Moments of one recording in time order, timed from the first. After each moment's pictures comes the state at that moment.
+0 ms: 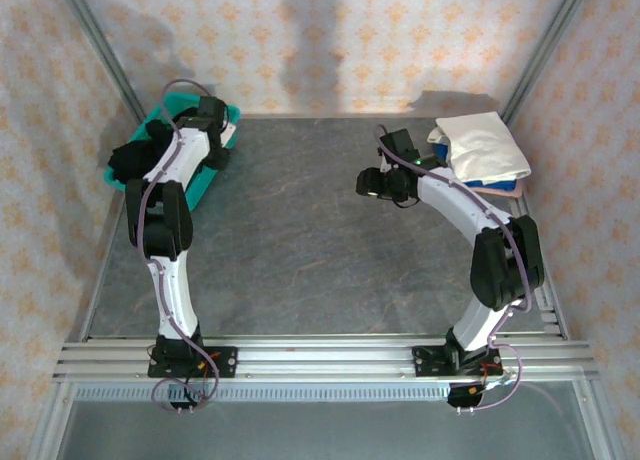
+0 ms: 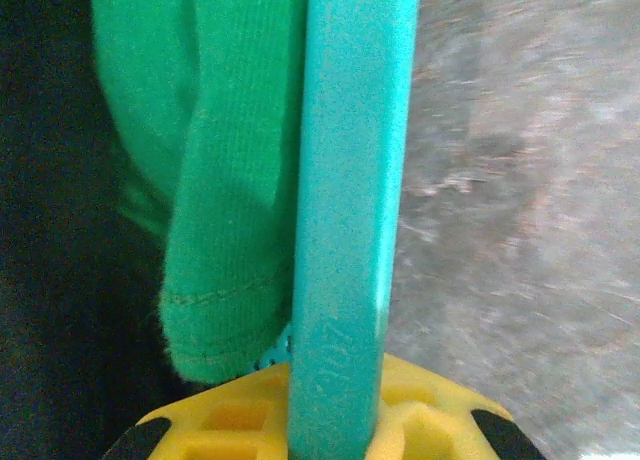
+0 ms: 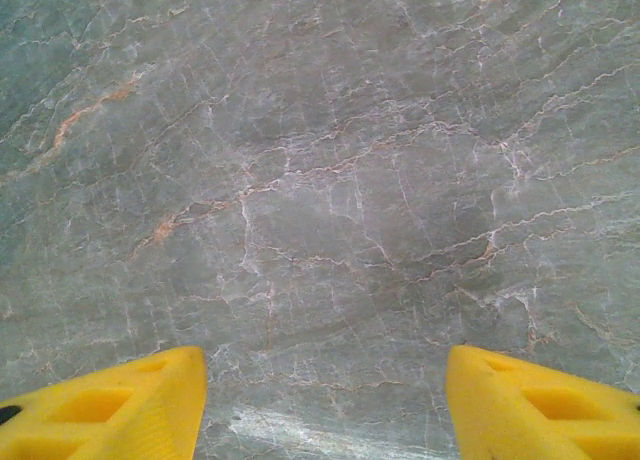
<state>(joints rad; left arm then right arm) 0.02 2.14 1.86 -0.87 -0.28 0.32 0.39 1.70 1.35 -0.67 -0.11 0.45</state>
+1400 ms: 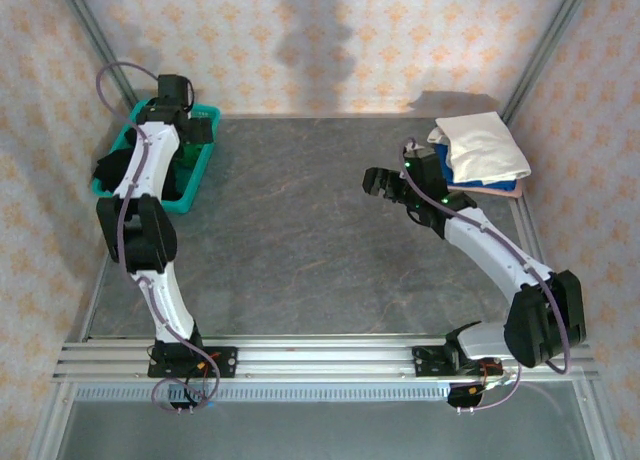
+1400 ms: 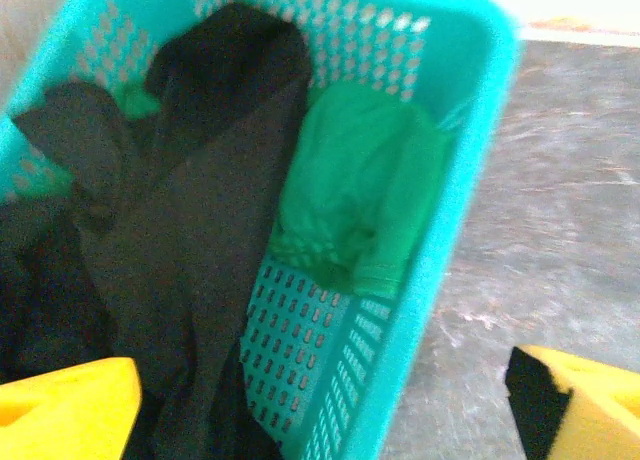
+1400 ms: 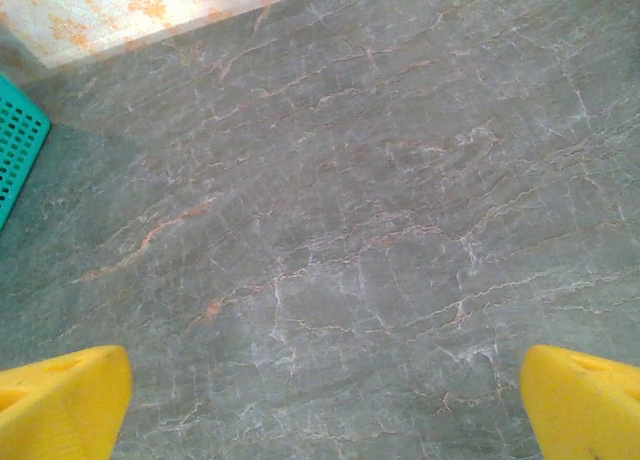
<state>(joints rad) 0.14 2.01 1.90 -0.84 -0.22 -0.10 0.38 1.34 1.01 -0.31 -0.01 0.48</state>
